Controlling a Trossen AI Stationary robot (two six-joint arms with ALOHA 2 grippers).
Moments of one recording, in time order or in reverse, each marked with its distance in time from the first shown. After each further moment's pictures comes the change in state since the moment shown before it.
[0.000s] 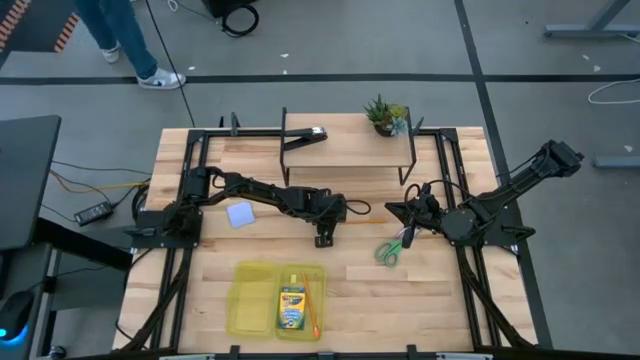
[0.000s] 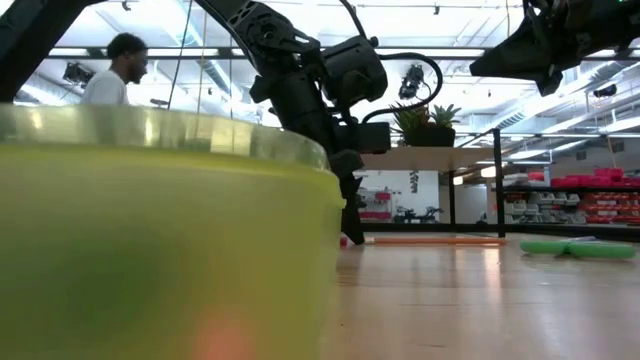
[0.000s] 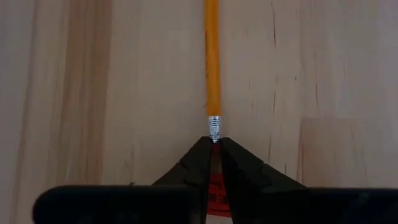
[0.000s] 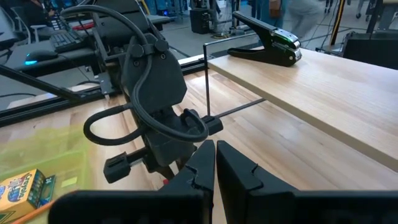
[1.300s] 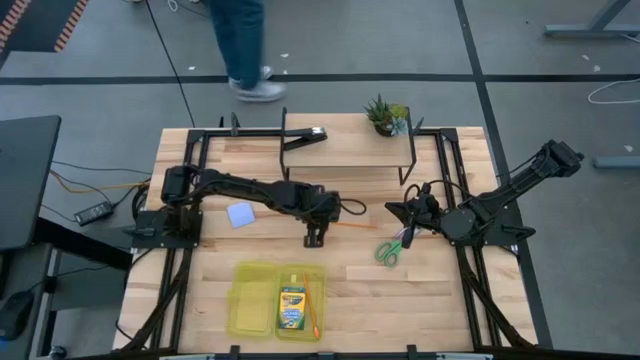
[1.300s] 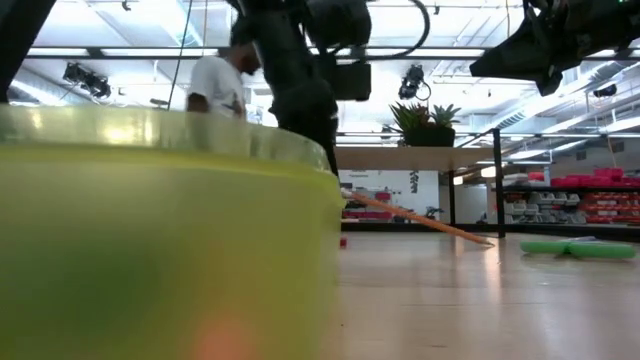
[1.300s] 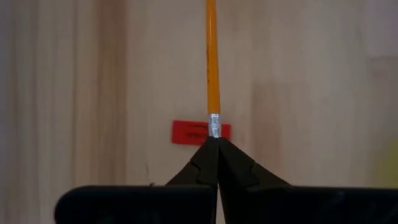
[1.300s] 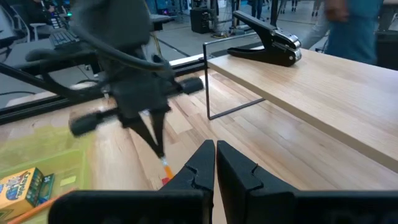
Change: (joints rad) left arm -0.047 -0.173 0.048 -0.269 -0.003 0.015; right arm 0.000 0.000 -0.001 -0.001 0.000 -0.006
